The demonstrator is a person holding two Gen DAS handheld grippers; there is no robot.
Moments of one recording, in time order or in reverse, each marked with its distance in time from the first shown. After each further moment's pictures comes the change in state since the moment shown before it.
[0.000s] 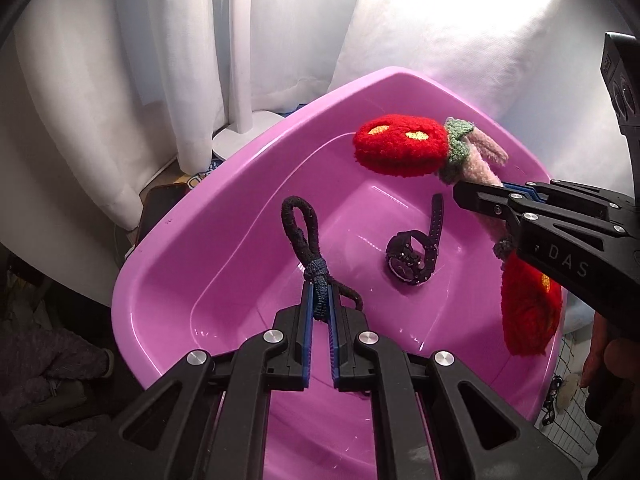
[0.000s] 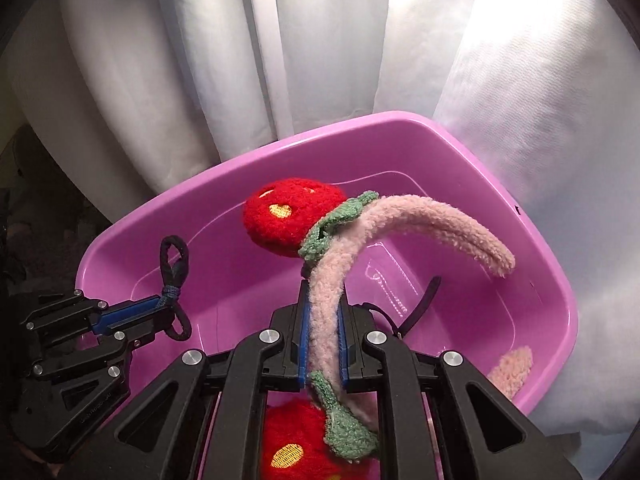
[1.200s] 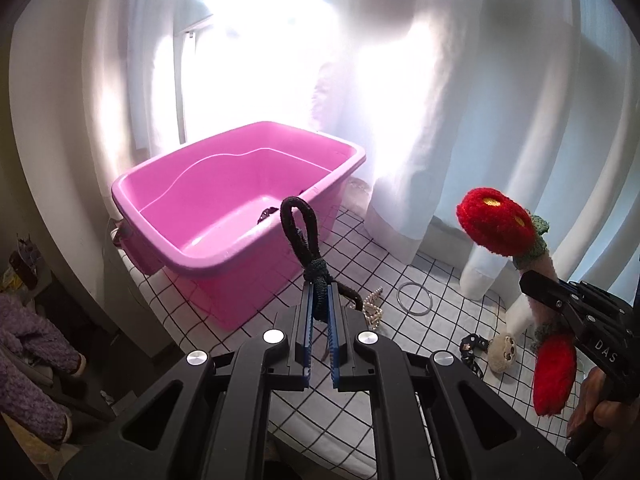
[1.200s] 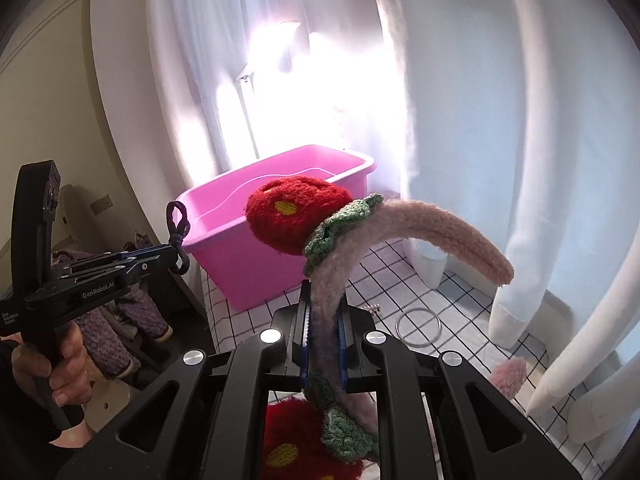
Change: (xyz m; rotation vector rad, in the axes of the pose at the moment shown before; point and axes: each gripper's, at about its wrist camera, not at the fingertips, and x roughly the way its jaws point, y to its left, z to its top) left arm -0.142 -0.154 -0.197 0.064 -0.369 -0.068; right arm -0.224 -0.064 -0.323 0.131 -0.456 0.029
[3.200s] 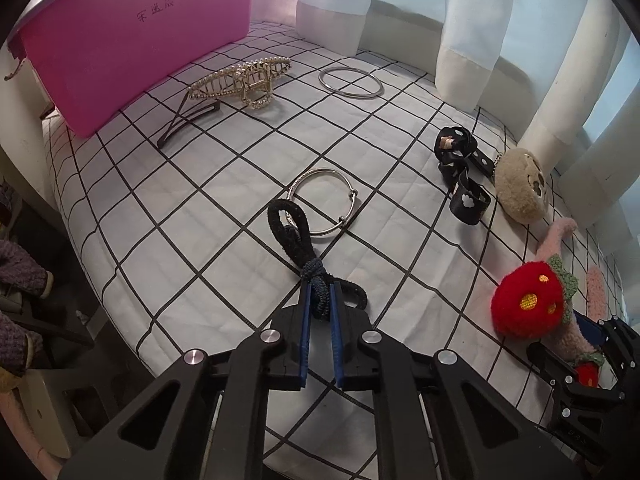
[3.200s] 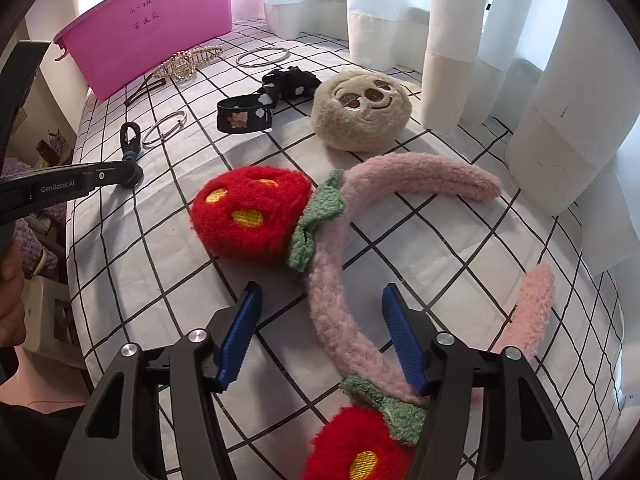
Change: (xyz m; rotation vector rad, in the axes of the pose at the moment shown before) left arm 0.127 -0.151 -0.201 0.014 0.382 0.020; right arm -0.019 -0.137 -0.253 0.044 0.446 -0.272
